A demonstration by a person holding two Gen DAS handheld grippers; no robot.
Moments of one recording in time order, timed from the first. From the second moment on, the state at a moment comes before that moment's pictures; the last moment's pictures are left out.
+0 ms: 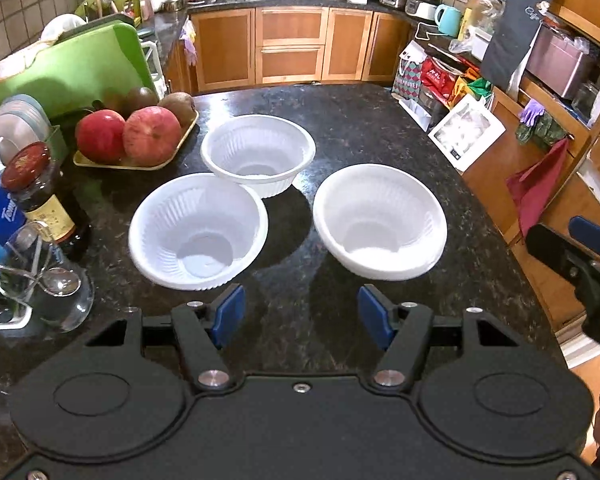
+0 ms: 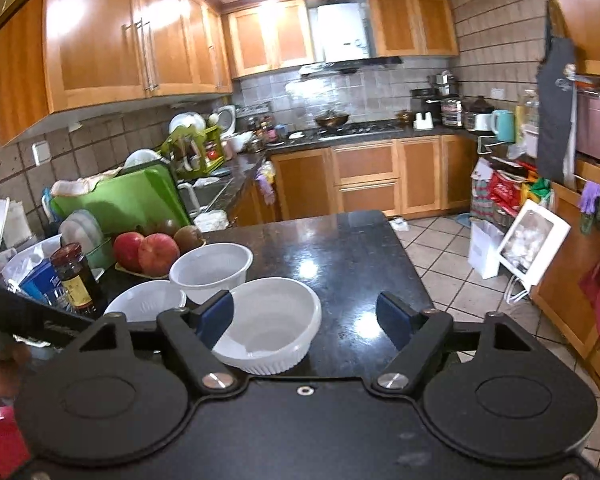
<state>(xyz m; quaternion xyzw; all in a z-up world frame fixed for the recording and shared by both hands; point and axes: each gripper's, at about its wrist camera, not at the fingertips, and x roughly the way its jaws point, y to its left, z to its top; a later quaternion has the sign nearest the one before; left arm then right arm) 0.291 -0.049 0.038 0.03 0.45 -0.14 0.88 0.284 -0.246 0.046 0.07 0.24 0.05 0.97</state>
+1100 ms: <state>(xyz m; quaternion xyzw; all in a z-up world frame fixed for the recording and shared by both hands) 0.361 -0.102 -0.015 -0.01 0.50 -0.04 0.86 0.431 -0.261 -0.020 0.01 0.38 0.20 0.90</state>
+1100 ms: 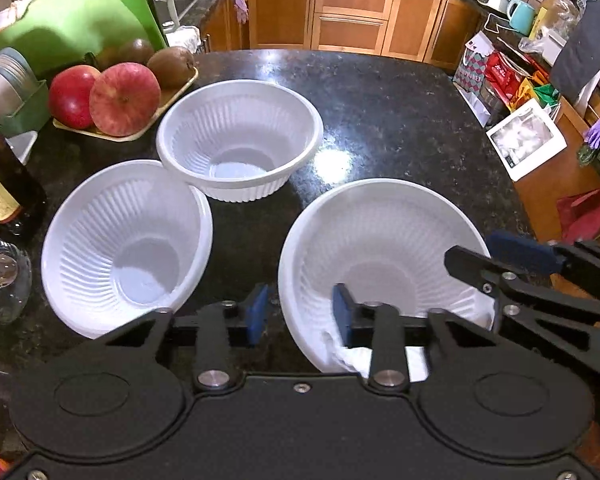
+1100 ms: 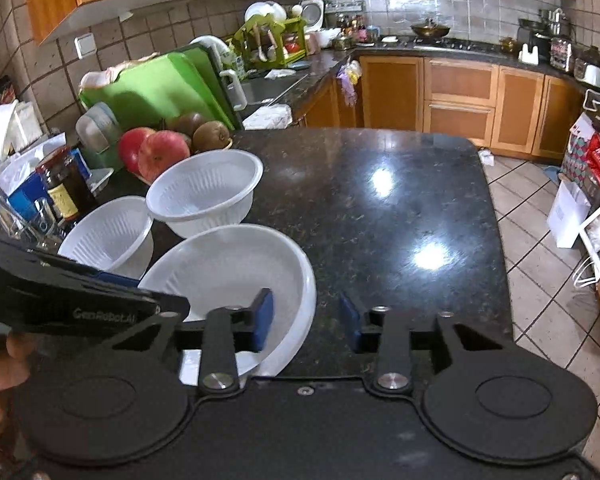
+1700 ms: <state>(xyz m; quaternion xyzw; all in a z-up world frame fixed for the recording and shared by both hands) 0.351 -0.100 -0.012 0.00 0.51 -0.07 0.86 0.408 -0.269 -0.019 0.04 0.40 0.19 0.90</state>
